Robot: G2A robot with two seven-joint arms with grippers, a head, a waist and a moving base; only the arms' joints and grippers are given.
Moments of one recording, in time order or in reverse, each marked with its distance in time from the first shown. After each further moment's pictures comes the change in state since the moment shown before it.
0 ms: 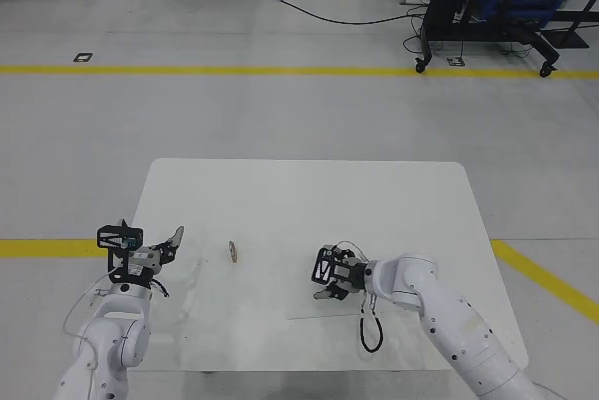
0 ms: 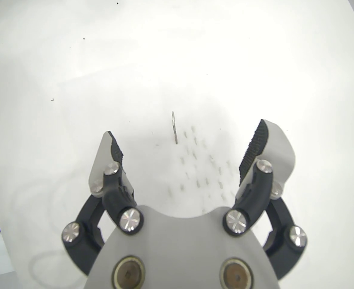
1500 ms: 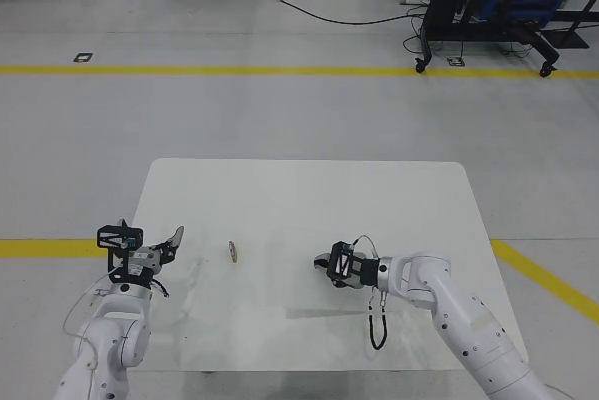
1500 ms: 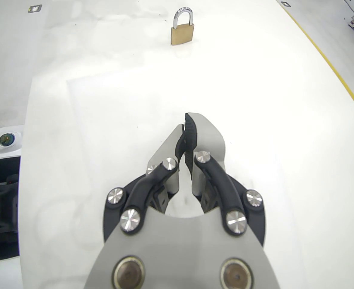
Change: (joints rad) left arm 0.000 0.000 0.000 0.000 0.000 0.000 0.000; right arm -0.018 0.035 0.059 0.032 0.033 -0.095 -0.313
